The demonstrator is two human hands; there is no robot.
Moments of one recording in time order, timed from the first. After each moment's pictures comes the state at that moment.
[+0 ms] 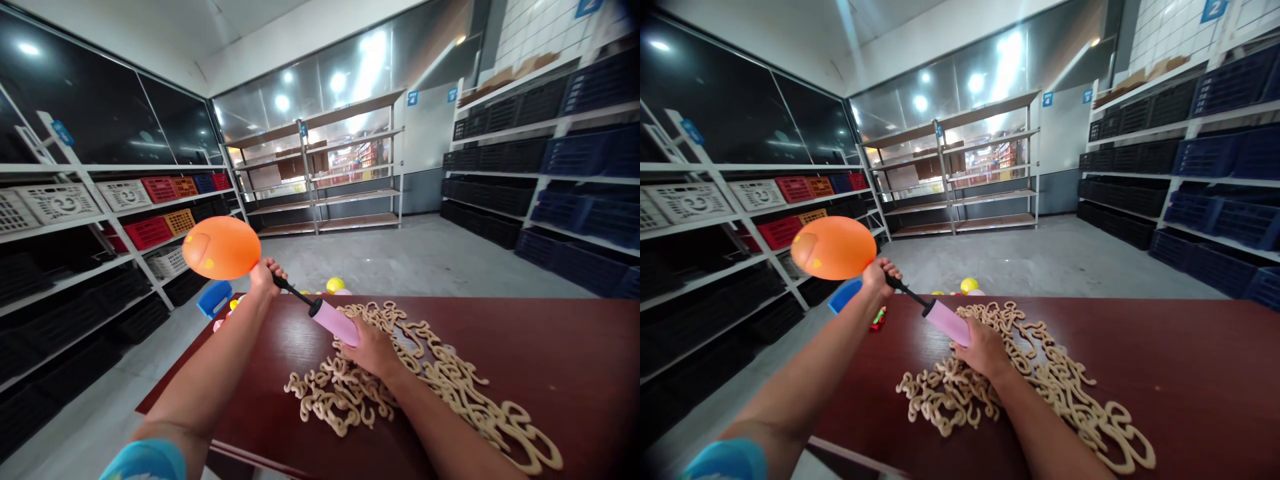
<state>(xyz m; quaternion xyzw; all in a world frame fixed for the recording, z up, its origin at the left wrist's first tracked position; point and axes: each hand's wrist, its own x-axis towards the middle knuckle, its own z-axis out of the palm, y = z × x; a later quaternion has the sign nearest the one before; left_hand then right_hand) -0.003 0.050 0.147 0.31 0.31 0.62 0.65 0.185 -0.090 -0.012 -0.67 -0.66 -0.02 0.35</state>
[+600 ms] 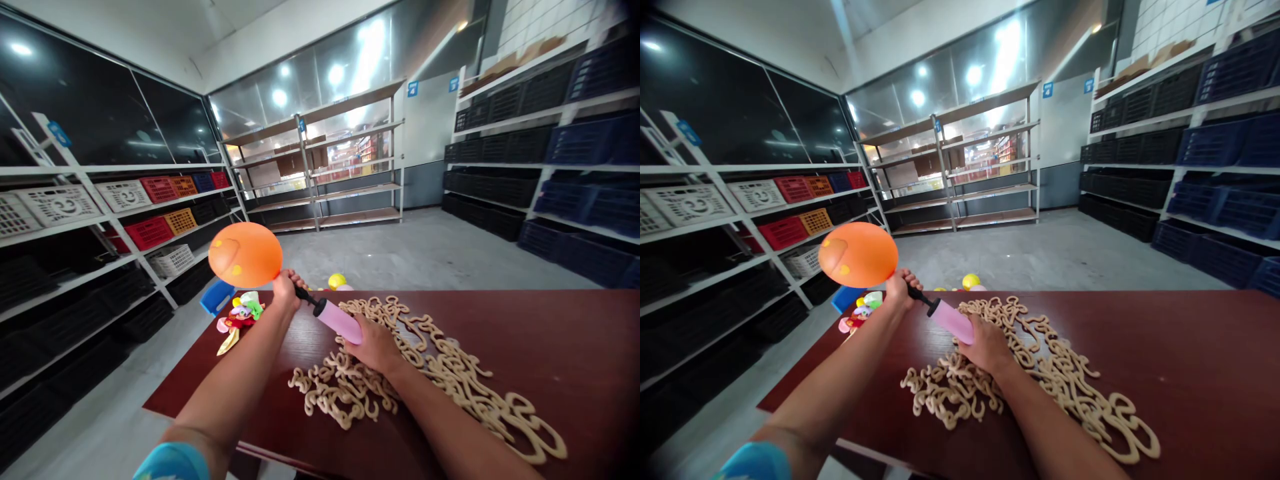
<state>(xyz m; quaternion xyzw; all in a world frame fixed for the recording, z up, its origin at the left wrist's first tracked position) 0.032 0.031 0.105 0.29 0.33 0.60 0.66 0.185 -0.089 -0.018 -0.69 -0.65 0.00 0.31</state>
